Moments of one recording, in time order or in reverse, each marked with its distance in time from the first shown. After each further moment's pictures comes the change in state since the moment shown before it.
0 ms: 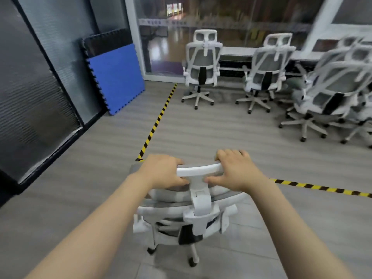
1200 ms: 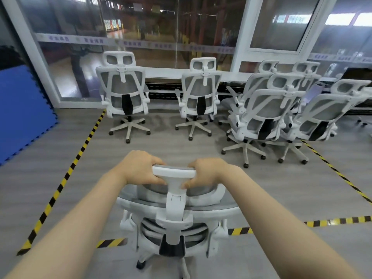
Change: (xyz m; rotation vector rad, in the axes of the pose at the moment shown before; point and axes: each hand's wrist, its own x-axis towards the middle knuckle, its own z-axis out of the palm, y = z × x) left_hand 0.672 0.153 -0.071 -0.096 0.160 0.398; right_hand 0.340 0.531 -0.079 0.084 -0.340 0.190
